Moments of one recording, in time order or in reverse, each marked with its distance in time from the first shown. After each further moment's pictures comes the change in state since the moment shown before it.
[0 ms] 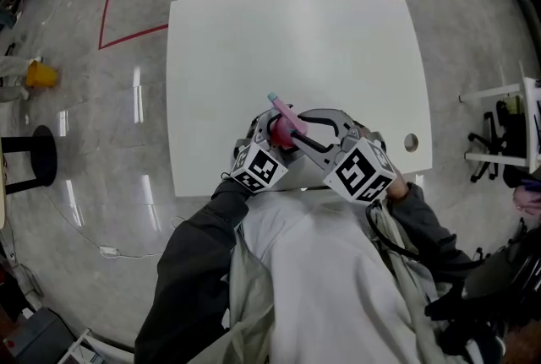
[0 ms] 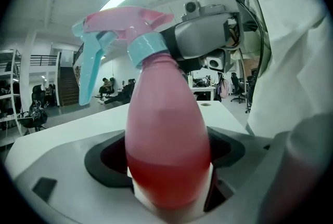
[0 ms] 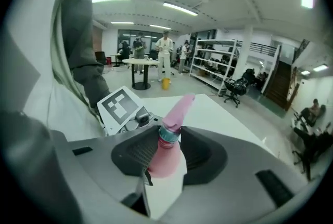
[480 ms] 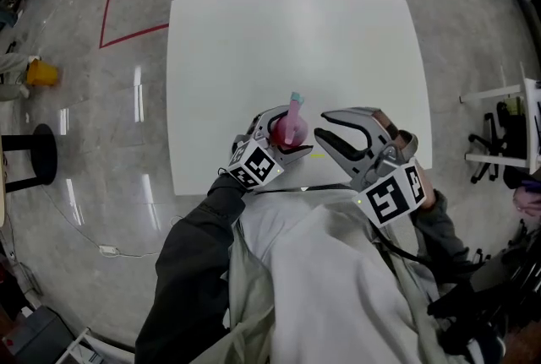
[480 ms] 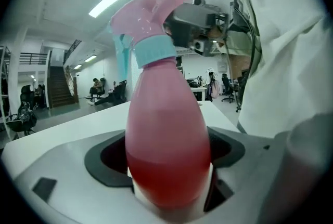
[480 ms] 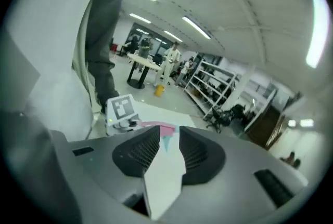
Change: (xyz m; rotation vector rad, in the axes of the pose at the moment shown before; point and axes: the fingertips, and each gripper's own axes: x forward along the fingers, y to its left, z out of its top) left arm -0.003 -0.005 -0.003 0.025 -0.008 -0.096; right arm -0.066 -0.016 0.039 -0.321 -0.095 -0.165
